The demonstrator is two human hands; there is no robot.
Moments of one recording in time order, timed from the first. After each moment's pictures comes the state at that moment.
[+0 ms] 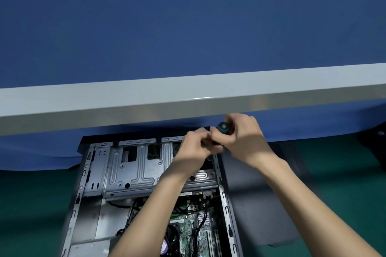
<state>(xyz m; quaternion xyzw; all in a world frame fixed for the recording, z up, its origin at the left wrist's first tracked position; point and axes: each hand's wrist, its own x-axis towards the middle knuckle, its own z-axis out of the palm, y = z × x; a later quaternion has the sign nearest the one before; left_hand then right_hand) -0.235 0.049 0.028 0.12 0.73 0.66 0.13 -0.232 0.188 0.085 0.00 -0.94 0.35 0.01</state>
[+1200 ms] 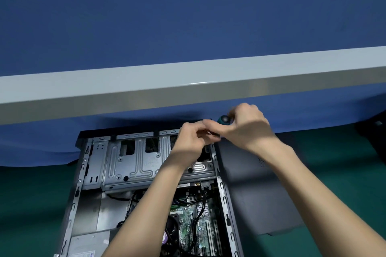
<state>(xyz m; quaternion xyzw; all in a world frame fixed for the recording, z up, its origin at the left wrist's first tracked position) -0.232 0.054 0.031 0.09 0.71 0.69 0.14 -0.232 0.192 0.091 -0.06 -0.96 0.26 -0.01</state>
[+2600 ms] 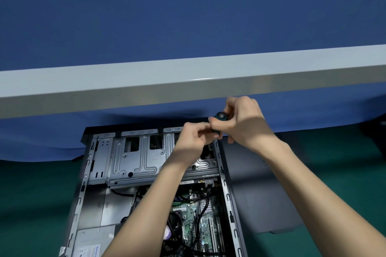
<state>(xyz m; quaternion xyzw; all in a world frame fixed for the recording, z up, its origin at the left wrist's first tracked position) -0.233 0.044 0.016 0.10 0.70 0.69 0.14 -0.236 0.183 0.099 -0.02 -0.93 0.37 -0.01</state>
